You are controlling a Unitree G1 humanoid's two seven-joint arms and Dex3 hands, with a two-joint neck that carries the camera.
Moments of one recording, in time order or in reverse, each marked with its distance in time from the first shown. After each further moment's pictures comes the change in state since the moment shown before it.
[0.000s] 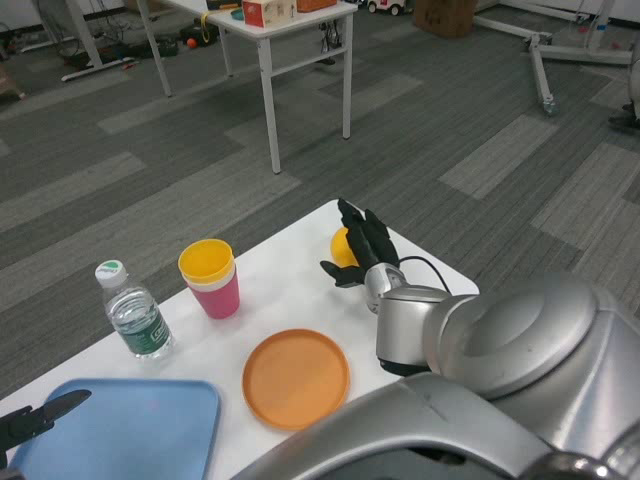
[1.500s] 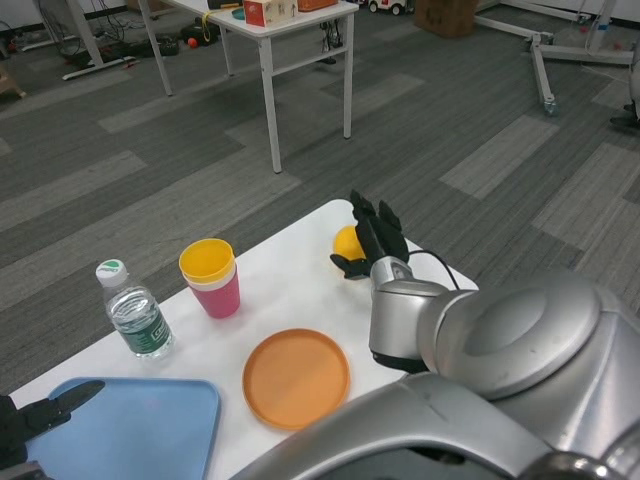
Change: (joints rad) left arm 0.015 -0.026 0.001 -0.025 0.035 0.000 -0.001; right arm -0.007 0.013 -0.029 0.088 -0.012 0.020 -0.010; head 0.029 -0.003
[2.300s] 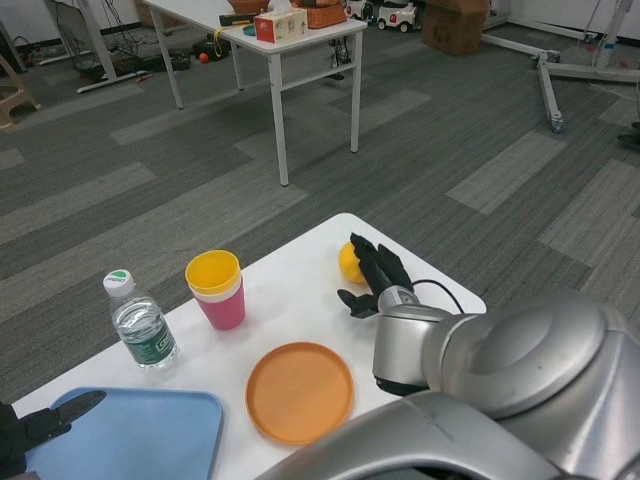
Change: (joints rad) left arm 0.000 -0.003 0.014 0.001 -0.002 0.000 -0.013; right arm 0.018 0.025 -0.012 0.050 0.000 0.001 0.154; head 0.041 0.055
